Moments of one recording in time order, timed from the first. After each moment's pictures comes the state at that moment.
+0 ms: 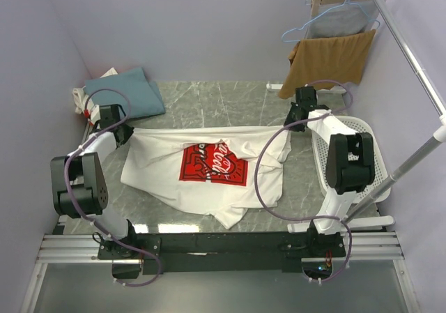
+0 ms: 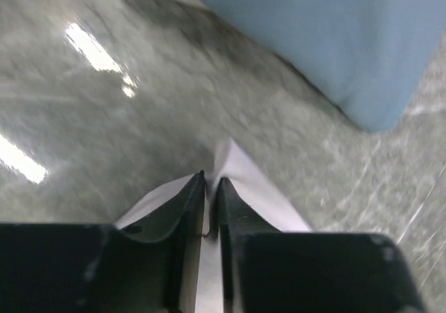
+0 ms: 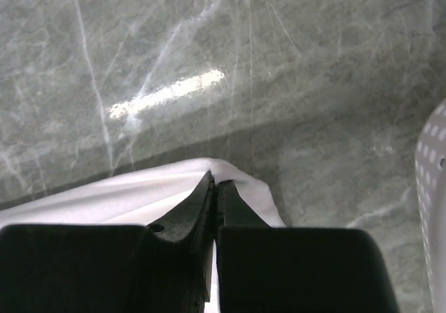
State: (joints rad) left arm 0.13 1.60 0.96 -0.14 -0.17 -0.79; right arm 0.06 1.83 1.29 -0.40 0.06 0.44
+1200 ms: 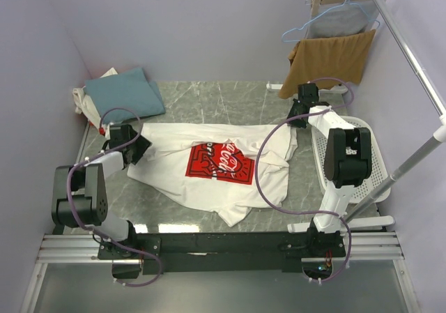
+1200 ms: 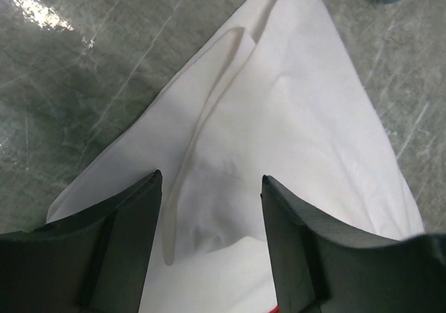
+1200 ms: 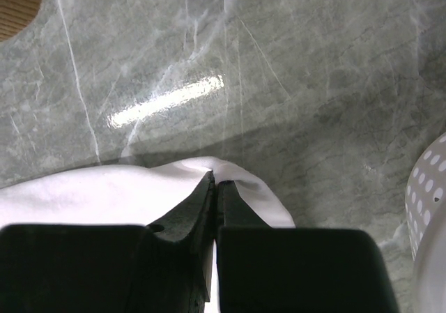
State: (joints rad) left arm 0.07 1.49 0.67 0.06 0.02 -0.86; right arm 0.04 1.92 1.38 -0.39 0.05 0.44
